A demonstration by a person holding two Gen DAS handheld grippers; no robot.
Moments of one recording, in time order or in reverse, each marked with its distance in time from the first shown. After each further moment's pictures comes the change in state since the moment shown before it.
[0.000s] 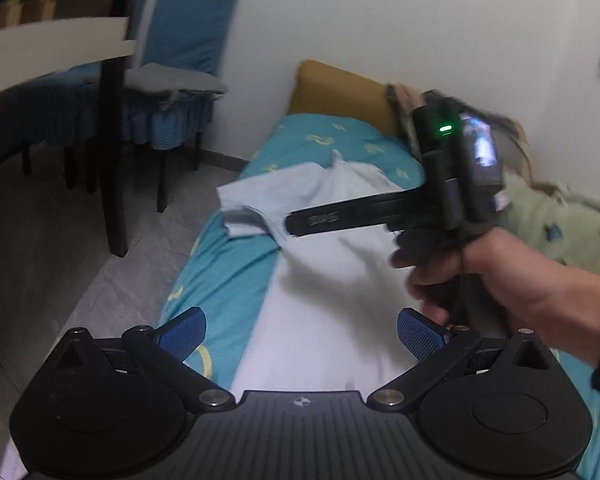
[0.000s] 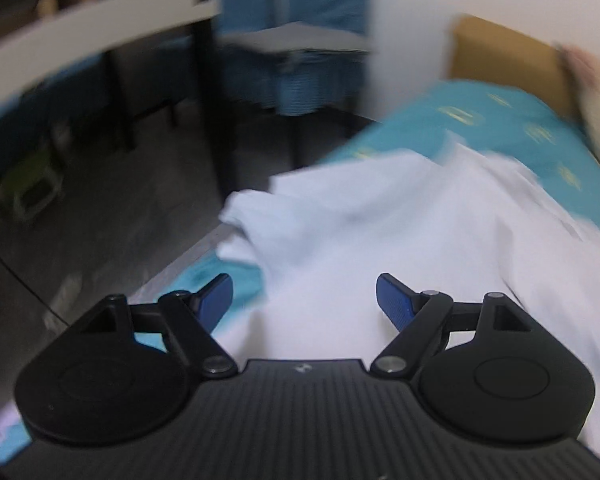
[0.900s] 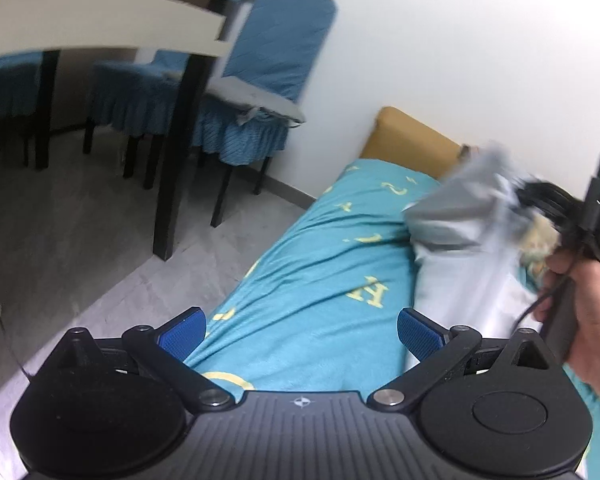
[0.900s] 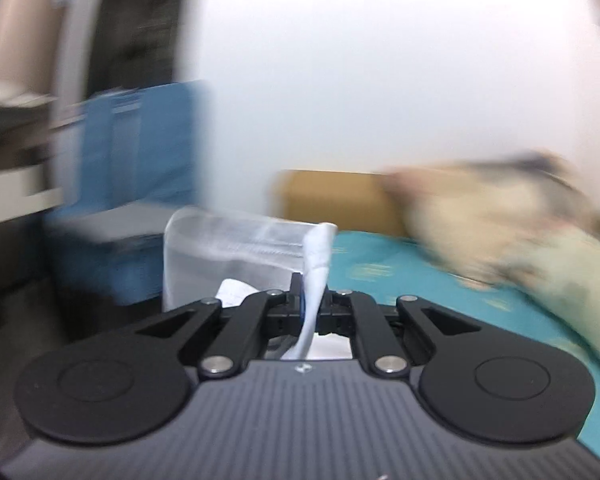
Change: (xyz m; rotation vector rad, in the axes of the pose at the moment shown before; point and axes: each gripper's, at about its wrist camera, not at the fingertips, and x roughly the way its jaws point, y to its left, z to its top) left arm 0.025 0.023 -0.013 -0.126 -0.086 0.108; right arm -0.090 -0.127 -0.023 0.358 -0.528 -0.554
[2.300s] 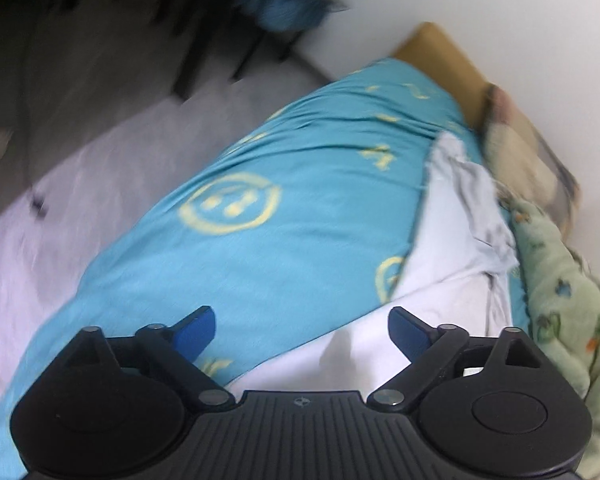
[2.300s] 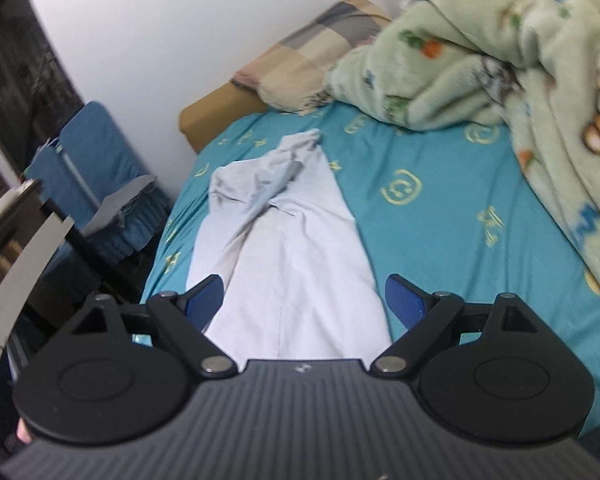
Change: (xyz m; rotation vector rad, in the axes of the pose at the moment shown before) left arm -0.042 0.042 -0.046 -0.340 0.424 -0.048; right arm -0.410 -0.143 -0.045 0.502 0.355 -0.057
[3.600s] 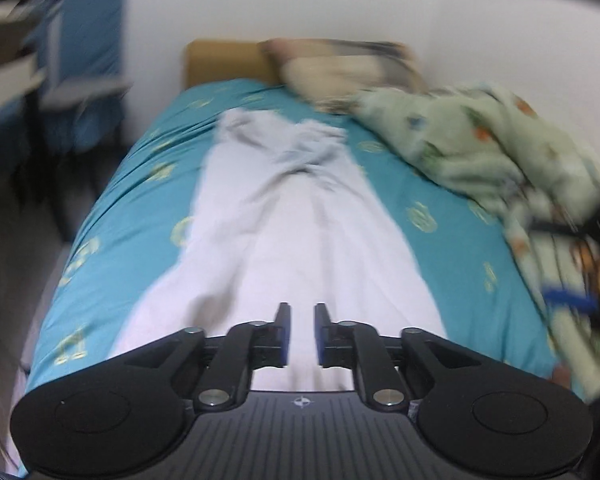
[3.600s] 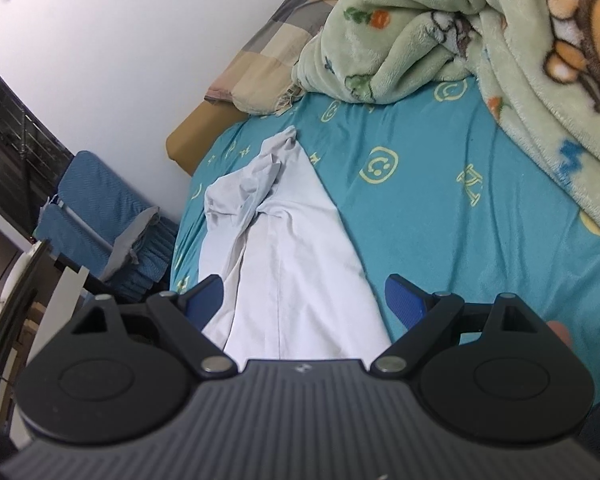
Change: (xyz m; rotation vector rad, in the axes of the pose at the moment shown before) left arm -0.111 -0.135 -0.158 0.722 -0.118 -0.081; right arm -0.003 -0.045 -0.001 0.212 0.029 0.060
